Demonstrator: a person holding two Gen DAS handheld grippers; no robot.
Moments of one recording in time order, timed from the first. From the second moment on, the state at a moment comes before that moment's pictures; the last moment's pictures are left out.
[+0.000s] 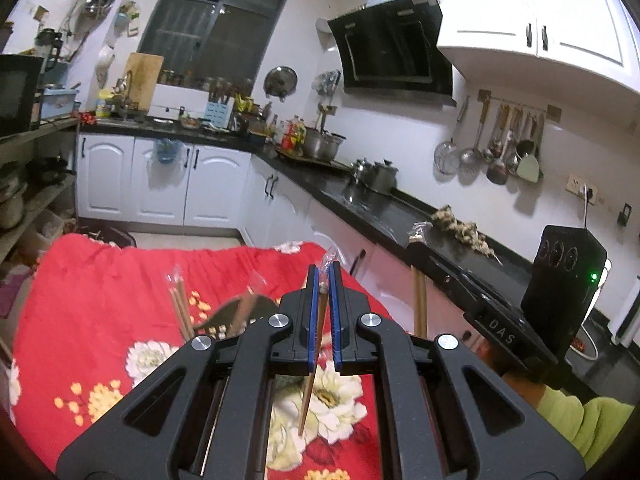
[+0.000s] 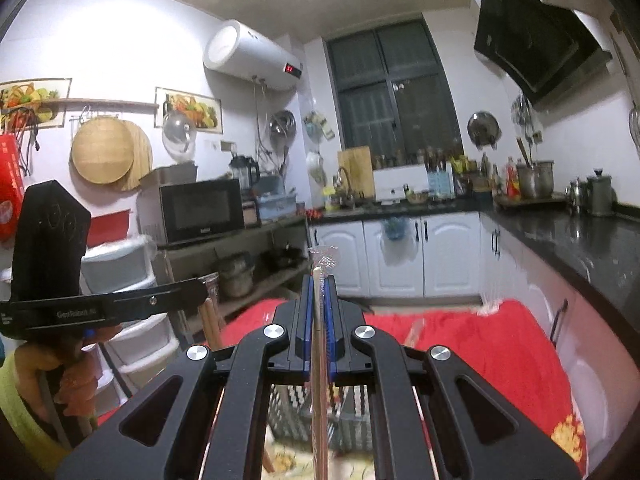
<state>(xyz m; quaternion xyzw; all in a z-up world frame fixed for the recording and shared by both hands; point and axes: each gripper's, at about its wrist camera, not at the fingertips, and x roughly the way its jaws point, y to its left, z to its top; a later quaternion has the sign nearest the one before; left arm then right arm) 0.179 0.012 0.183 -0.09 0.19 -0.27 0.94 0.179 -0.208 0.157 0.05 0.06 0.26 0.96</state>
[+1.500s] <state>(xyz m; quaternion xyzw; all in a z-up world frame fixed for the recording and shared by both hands) 0.246 0.023 0.150 -0.05 0.18 -0.16 0.97 0.292 -0.196 0.129 0.12 0.06 0.20 0.97</state>
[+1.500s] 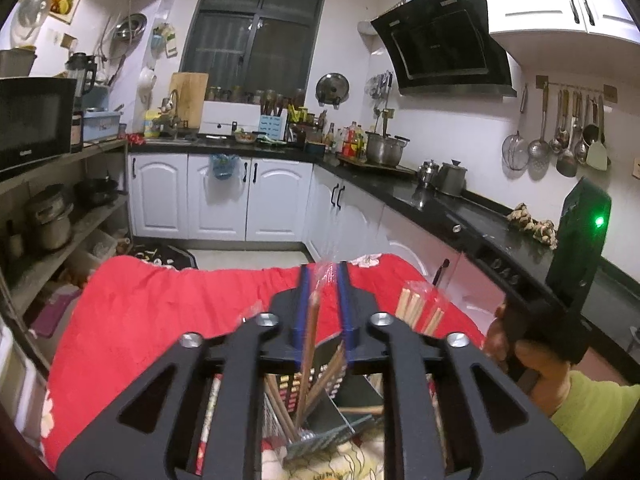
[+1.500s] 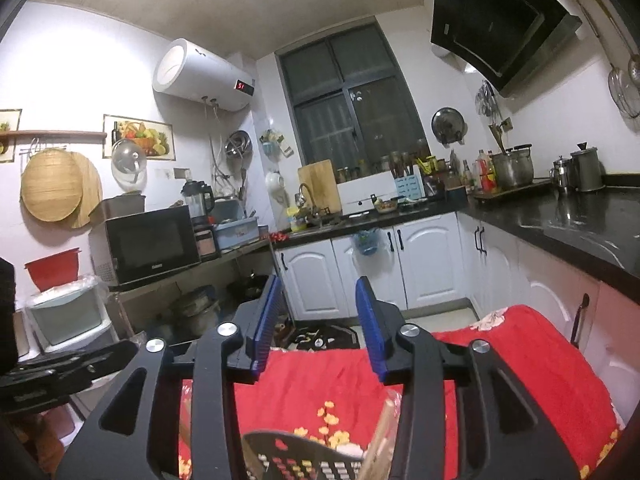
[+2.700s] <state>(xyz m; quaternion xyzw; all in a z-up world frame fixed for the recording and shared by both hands) 0.140 0.019 0.072 -0.06 0.26 -0.10 0.96 0.143 -0.223 0.051 0.01 0.19 0.15 0.97</state>
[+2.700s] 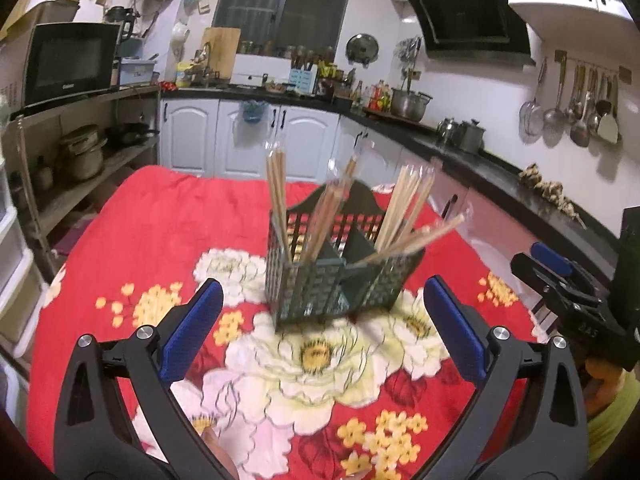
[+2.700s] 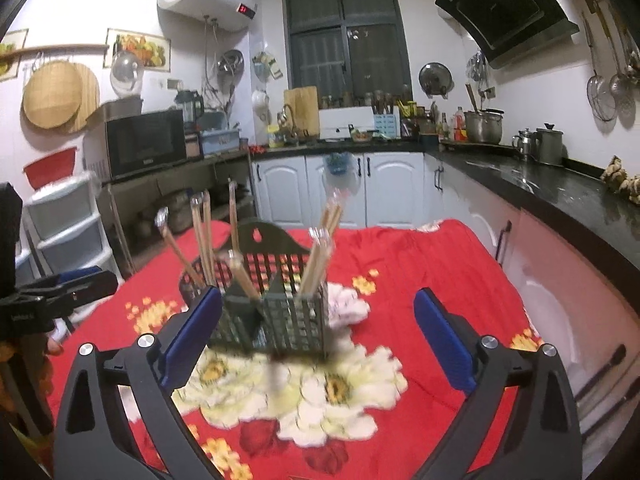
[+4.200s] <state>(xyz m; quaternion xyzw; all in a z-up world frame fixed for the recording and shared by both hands) 0.072 -0.027 0.007 -0.01 0.16 -0.05 0.99 0.056 -0.230 -0.003 0.01 0.08 0.11 0.99</state>
